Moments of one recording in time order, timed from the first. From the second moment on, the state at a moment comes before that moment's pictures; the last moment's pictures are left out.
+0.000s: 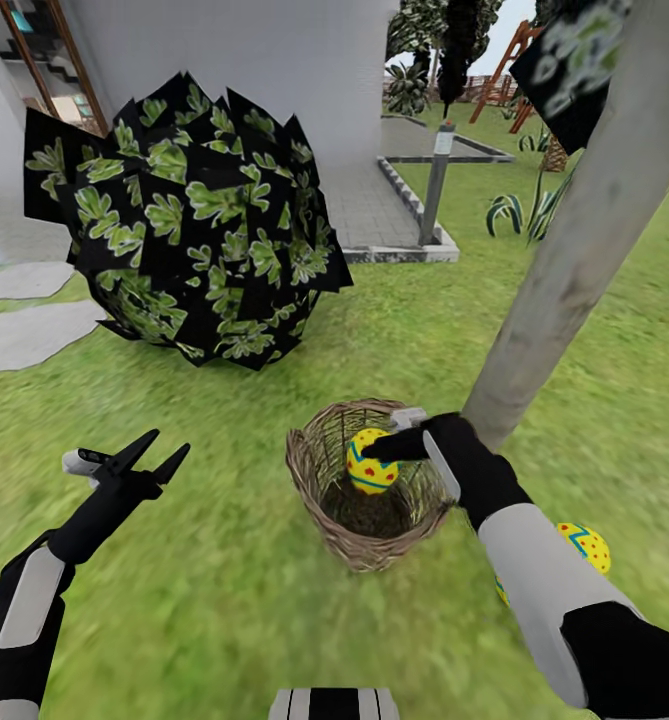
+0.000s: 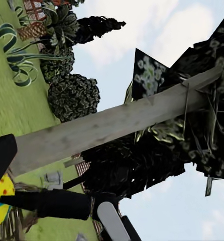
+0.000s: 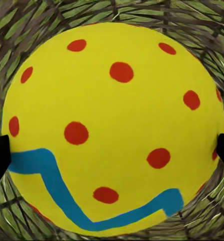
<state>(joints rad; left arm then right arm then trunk) -0.43 0.13 0.41 -1.23 0.98 0.89 -1.02 -0.97 0.05 0.19 -0.82 -0.05 0.87 0.29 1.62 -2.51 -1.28</state>
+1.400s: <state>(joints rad) -0.43 0.08 0.04 -1.24 0.98 0.69 -1.15 -0.68 -0.10 -0.30 -1.31 -0.05 0.95 1.06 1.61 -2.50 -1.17</state>
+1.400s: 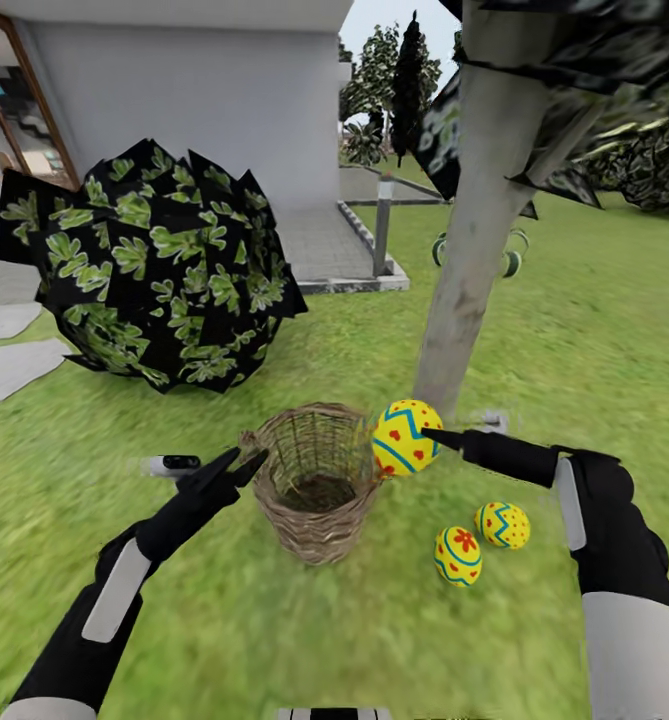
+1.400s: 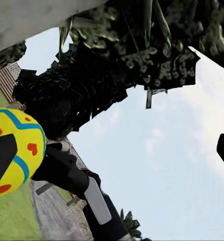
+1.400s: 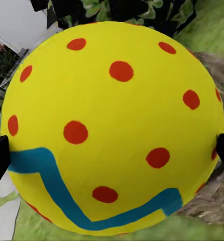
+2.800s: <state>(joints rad) -0.43 -0.03 -0.25 -1.17 0.98 0.58 -1.12 -0.68 -0.10 0.00 -1.20 0.04 0.76 -0.09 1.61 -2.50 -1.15</state>
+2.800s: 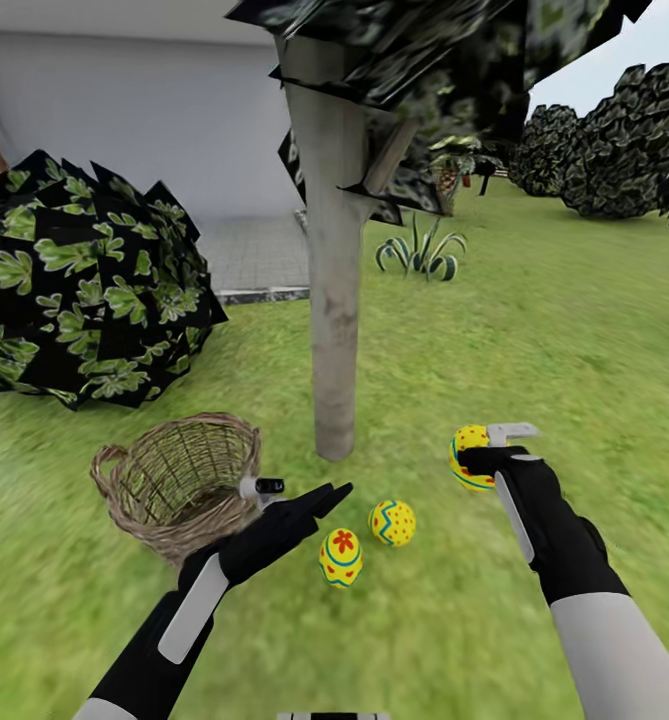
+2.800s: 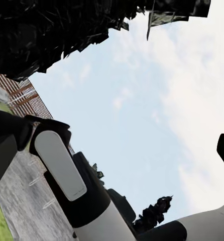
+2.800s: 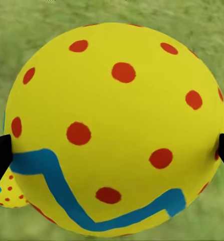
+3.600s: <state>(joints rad) -0.43 -0.03 -0.25 -1.16 0.98 0.54 -1.06 -0.68 -0.09 0.20 -1.06 0.04 0.69 -0.07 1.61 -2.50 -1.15</state>
